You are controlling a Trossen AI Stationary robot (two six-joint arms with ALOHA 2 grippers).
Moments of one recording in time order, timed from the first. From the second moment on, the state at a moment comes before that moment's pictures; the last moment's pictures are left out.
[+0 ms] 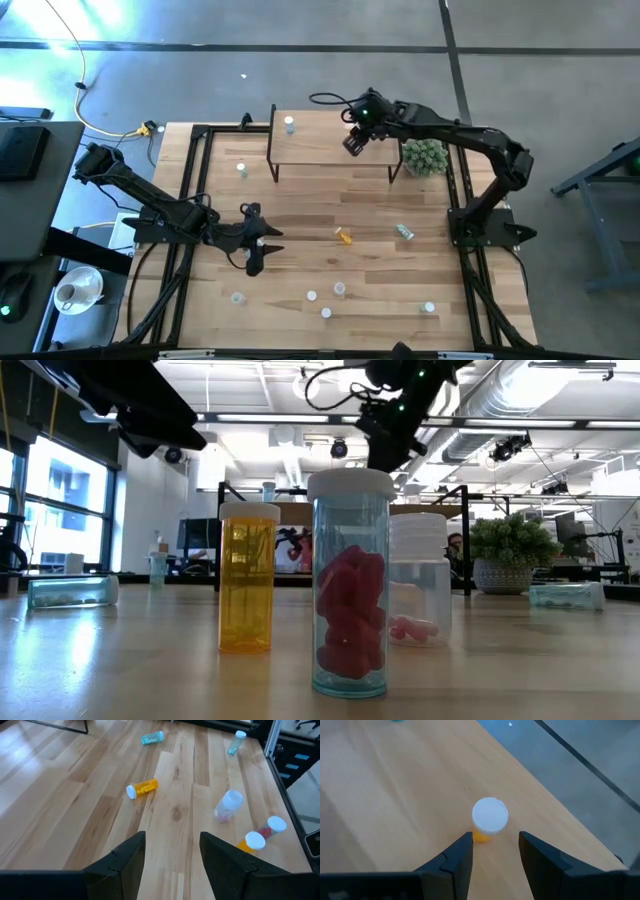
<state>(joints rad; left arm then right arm) -0.35 1.13 0.60 -0.09 -0.45 -0.47 -0.48 1.63 1.49 -0.72 0.23 0.11</state>
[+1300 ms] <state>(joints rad) -0.48 1.13 0.60 -0.15 -0.36 -0.55 0.22 1.52 1.20 -0.84 0.26 0.30</state>
